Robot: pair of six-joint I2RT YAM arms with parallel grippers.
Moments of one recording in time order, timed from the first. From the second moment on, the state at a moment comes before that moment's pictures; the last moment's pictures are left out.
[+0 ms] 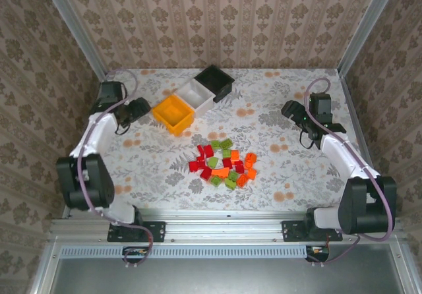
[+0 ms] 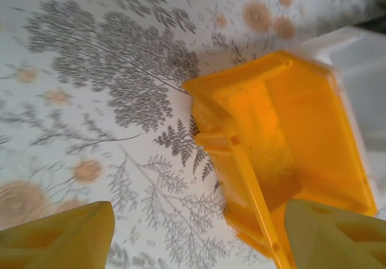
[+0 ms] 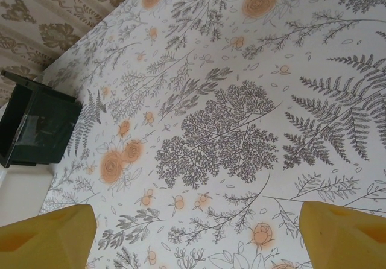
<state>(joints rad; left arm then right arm) 0.02 1.60 1.22 -0.56 0.19 -0.45 -0.02 1.33 0.89 -0.25 -0.06 0.61</state>
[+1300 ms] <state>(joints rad) -0.14 1.69 1.03 -0.27 0.10 -0.61 0.67 1.94 1.45 -0.31 -0.10 0.74</state>
